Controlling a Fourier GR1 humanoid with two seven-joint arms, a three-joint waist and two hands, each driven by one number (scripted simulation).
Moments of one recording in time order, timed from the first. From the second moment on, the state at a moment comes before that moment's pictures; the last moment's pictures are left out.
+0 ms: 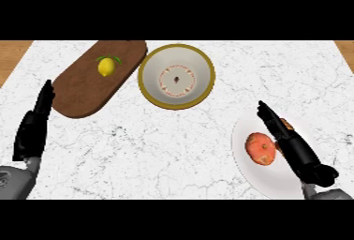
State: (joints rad) left arm -0.19 0.61 -0.28 -1.30 0.25 0.45 -0.15; right arm -0.05 -0.43 0.29 -1.53 -0.17 0.02 -0.21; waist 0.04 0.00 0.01
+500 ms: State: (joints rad) left arm -0.27 0.57 -0.30 -1.41 0.25 0.44 -0.07; right arm -0.24 -0.63 0.05 -1.28 -0.39 0.38 -0.34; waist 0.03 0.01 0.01
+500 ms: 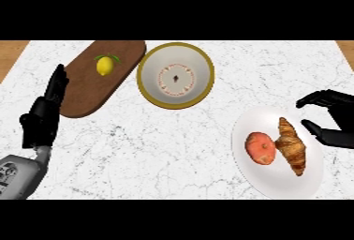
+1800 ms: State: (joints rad) left arm -0.27 0.55 -0.31 -1.54 0.20 0.45 0.10; right arm -0.53 -0.98 0.35 -1.18 0.19 0.56 -0.61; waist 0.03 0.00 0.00
